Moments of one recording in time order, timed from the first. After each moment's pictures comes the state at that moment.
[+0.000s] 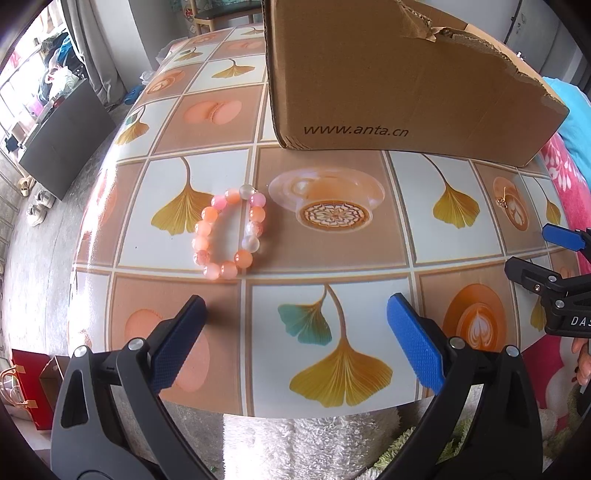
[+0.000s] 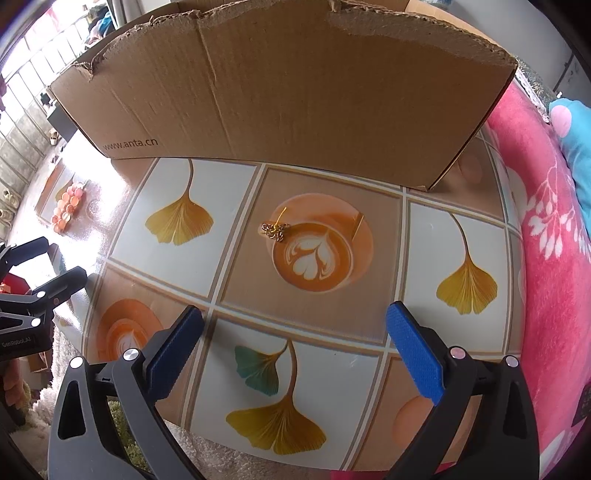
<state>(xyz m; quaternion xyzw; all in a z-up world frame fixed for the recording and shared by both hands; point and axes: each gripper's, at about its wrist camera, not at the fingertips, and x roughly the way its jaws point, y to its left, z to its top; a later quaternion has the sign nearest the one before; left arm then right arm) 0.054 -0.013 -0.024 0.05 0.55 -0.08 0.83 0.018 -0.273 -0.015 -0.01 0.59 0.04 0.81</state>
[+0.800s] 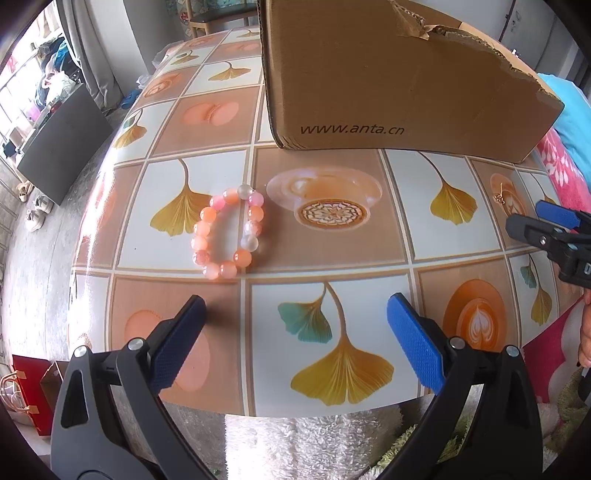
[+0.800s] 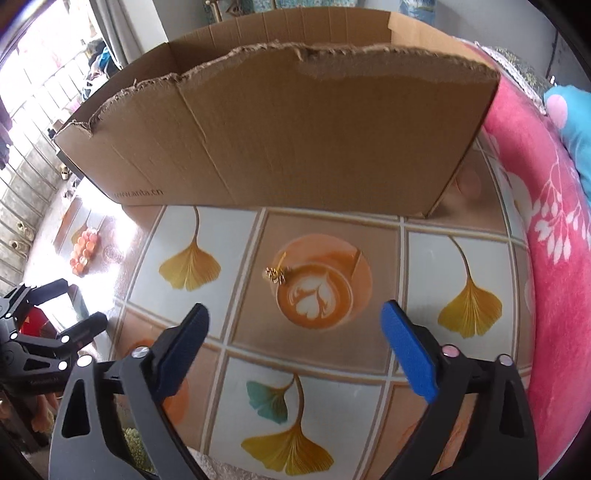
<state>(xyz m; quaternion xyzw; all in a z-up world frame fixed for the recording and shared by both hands) 0.052 -0.014 -0.024 0.05 0.54 -0.08 0.83 0.026 -0.275 -0.006 0.04 0.55 0.05 0.84</state>
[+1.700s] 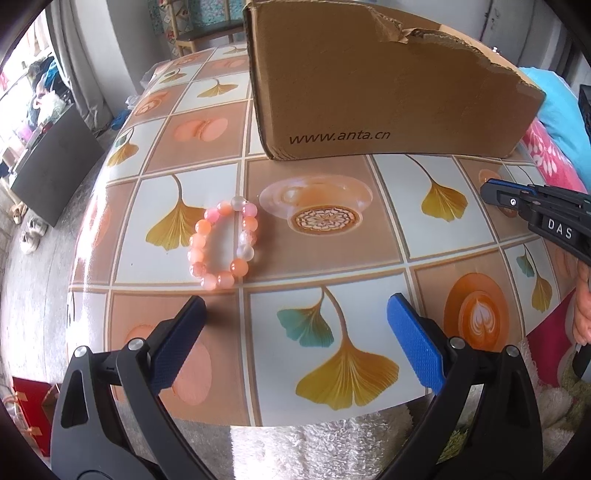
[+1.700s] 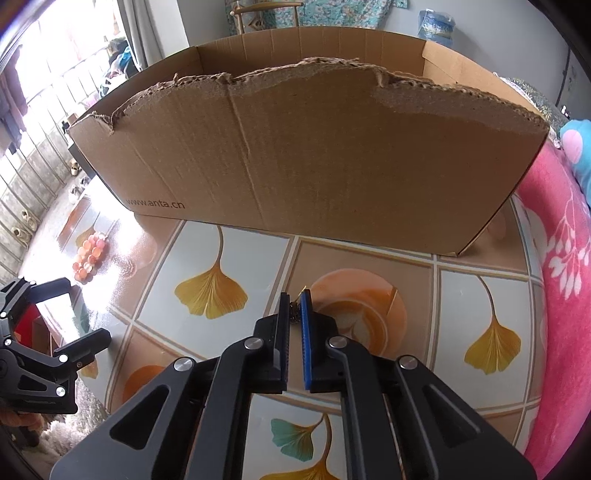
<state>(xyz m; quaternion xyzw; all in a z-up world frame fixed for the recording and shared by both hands) 0.045 -0.012 -0.023 0.07 0.51 -0.12 0.85 0.035 -0.248 -0.001 0.03 0.51 0.07 0.86</state>
